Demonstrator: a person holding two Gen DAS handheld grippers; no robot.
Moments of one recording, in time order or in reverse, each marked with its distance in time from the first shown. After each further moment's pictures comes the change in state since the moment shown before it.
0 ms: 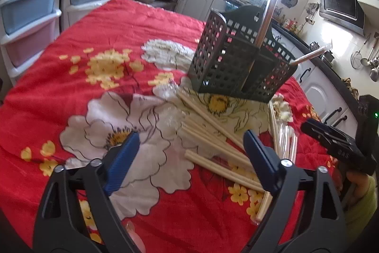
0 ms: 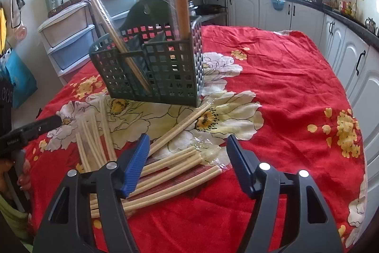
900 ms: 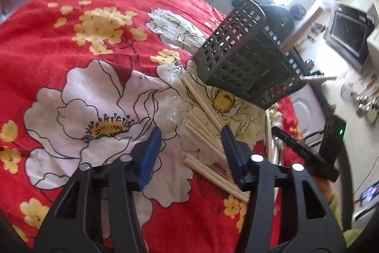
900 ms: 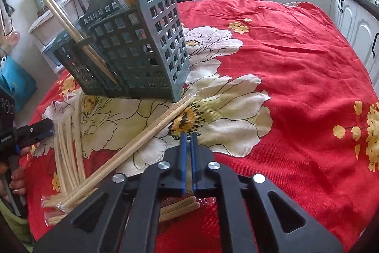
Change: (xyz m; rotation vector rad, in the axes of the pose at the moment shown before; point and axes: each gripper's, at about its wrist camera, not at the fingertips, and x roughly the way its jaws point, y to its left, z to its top) left arm 0.039 0.035 0.007 -0.255 0.117 -0.156; right arm 0.064 -0.037 0.010 0.054 0.121 0.066
